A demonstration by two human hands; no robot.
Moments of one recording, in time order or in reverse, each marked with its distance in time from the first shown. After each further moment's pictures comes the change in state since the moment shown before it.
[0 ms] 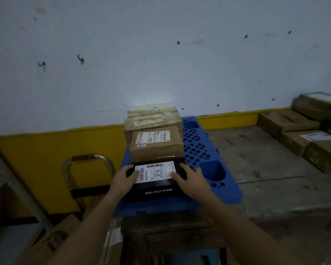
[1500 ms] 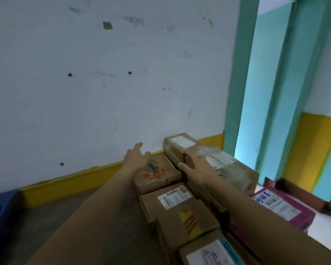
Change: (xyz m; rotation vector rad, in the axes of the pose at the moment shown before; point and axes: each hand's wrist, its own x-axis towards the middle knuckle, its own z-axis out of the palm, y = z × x) left_hand 0.139 0.520 0.578 0.194 -0.258 0.423; right_hand 0.191 0.424 -0.547 -0.067 0.367 0.052
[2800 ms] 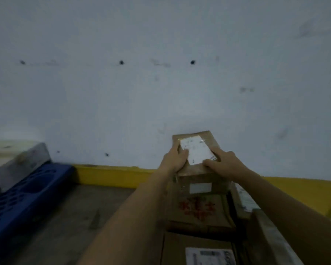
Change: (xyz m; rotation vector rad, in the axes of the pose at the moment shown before) left_hand 0.165 -0.025 0.029 -0.203 0.192 -0.303; right_hand 0.246 -0.028 0.028 -0.105 -0.344 -0.183
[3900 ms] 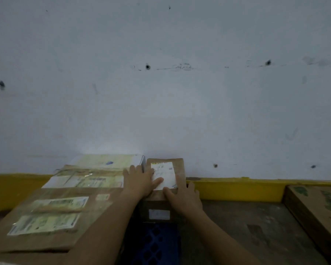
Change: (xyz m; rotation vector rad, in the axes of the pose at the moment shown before) left_hand 0.016 -0.337 -0.439 1.053 0.039 -0.031; right_hand 0.009 -0.437 0.373 0.088 -0.048 0.027
